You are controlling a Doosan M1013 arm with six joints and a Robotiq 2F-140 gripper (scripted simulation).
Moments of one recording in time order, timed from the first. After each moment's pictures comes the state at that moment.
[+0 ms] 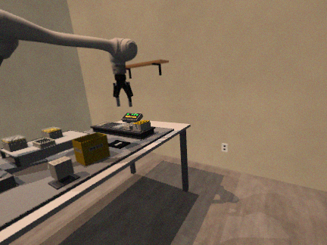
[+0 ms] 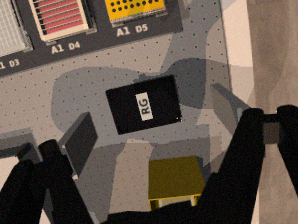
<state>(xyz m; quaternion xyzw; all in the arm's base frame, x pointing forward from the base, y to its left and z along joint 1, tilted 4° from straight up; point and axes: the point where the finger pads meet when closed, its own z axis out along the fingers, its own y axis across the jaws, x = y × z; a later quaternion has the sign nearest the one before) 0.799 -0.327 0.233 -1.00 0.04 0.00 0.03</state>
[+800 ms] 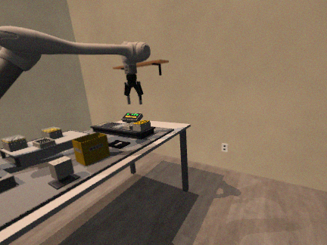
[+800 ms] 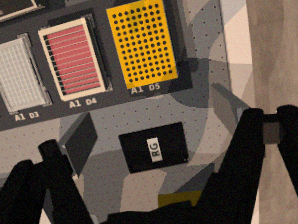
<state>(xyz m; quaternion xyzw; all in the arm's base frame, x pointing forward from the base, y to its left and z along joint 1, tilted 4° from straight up) 0.905 -0.338 0.234 -1.00 0.04 0.00 0.03</state>
